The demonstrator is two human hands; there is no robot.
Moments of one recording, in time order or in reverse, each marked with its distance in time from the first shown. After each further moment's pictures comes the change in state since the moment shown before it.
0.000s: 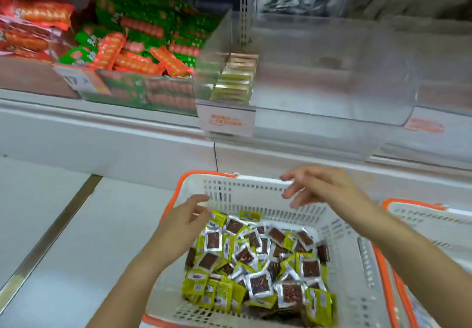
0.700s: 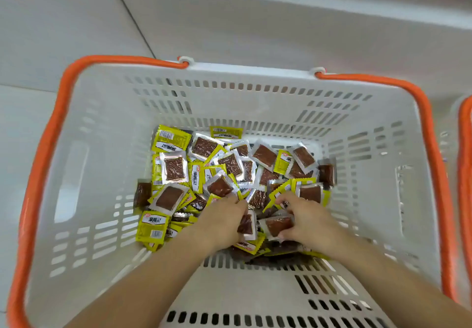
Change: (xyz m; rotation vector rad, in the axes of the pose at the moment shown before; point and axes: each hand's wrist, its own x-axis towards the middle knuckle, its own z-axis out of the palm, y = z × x) left_hand 0.063 -0.119 0.239 0.683 -0.750 0.097; right_hand 0.004 0.300 0.043 -0.778 -0.311 0.641
